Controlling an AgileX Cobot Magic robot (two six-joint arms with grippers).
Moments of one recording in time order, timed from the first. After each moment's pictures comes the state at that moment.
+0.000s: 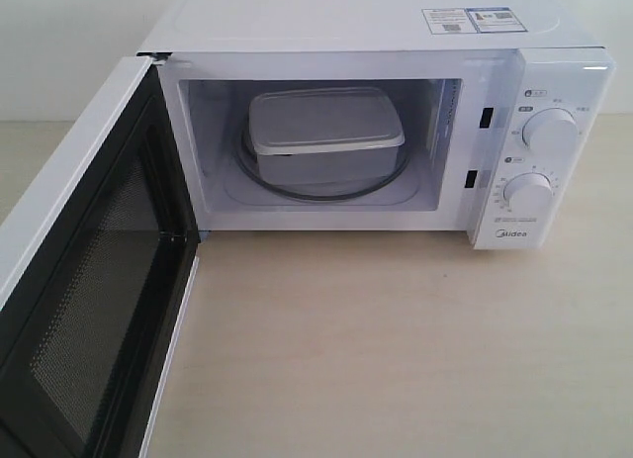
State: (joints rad) left arm -0.05 0.00 0.00 -0.08 0.31 0.11; right arm 0.03 0.01 -0.06 0.80 0.34 -0.52
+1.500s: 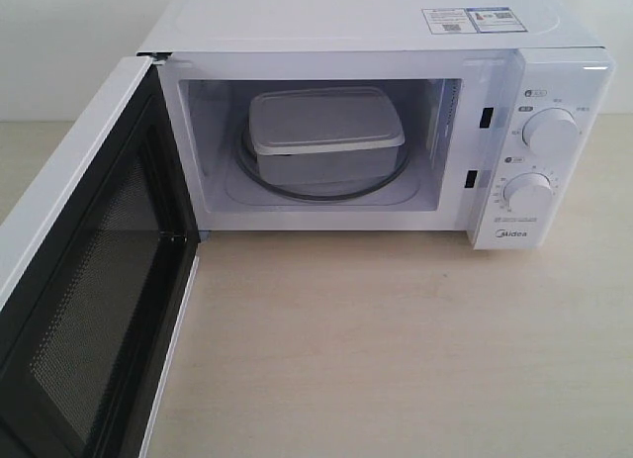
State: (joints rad) left arm -0.05 0.00 0.00 -0.08 0.31 0.11; right arm 0.02 0.01 0.00 -0.09 0.33 0.06
